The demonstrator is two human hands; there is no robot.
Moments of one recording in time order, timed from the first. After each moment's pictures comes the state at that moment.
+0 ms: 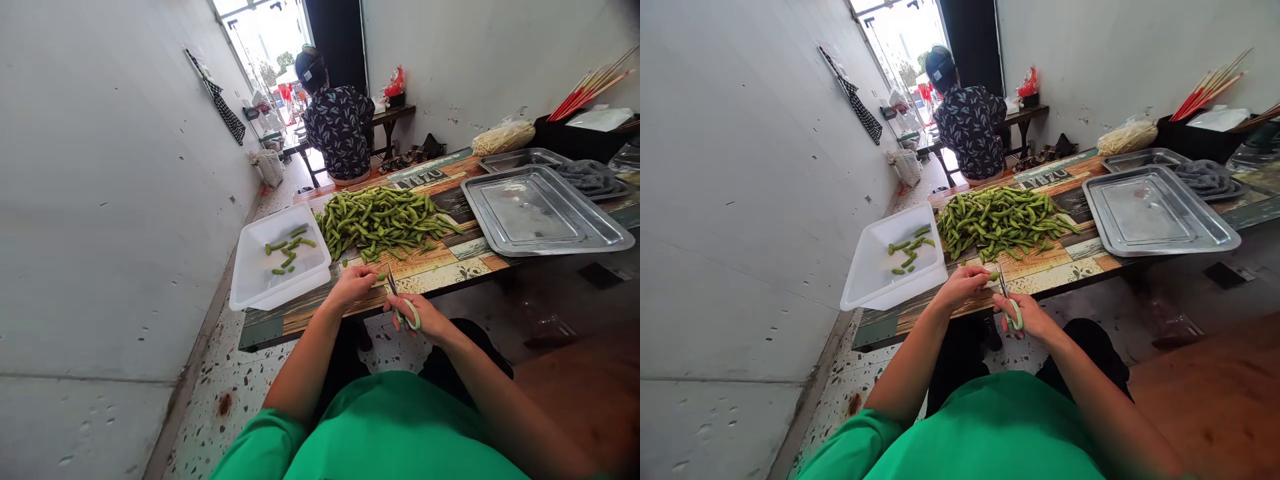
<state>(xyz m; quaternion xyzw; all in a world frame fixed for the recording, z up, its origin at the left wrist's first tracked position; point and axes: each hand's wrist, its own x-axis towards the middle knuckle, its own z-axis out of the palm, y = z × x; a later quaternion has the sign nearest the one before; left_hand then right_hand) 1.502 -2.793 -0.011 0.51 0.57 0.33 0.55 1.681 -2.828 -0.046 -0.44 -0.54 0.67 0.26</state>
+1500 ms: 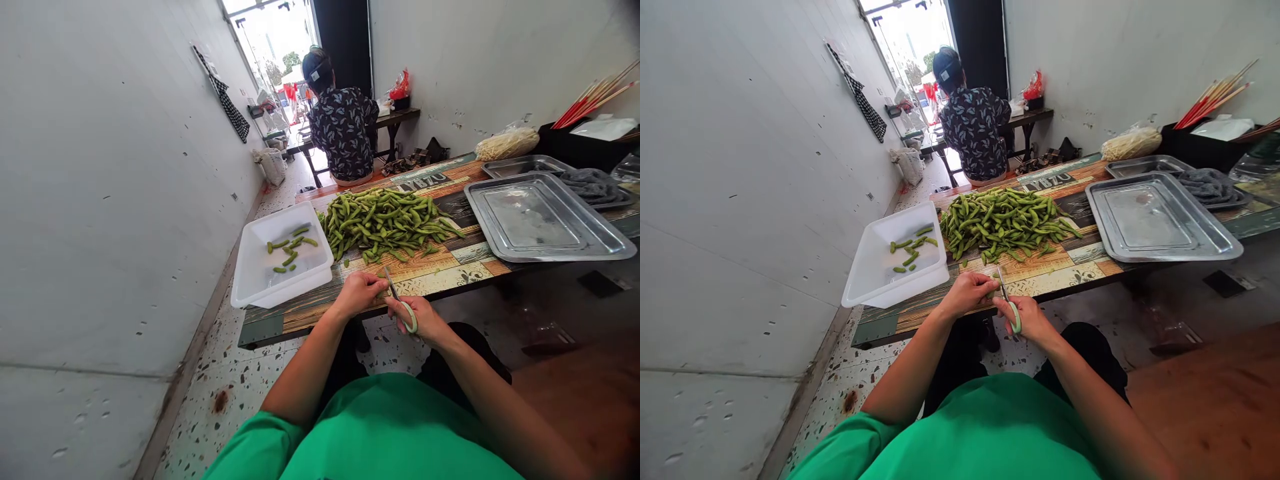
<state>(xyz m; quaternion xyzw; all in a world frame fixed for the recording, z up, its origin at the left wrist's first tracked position) 1.510 -2.806 -0.010 0.64 0.57 0.27 0.43 1.678 -2.828 -0.051 -0.48 -0.58 0.61 0.26</state>
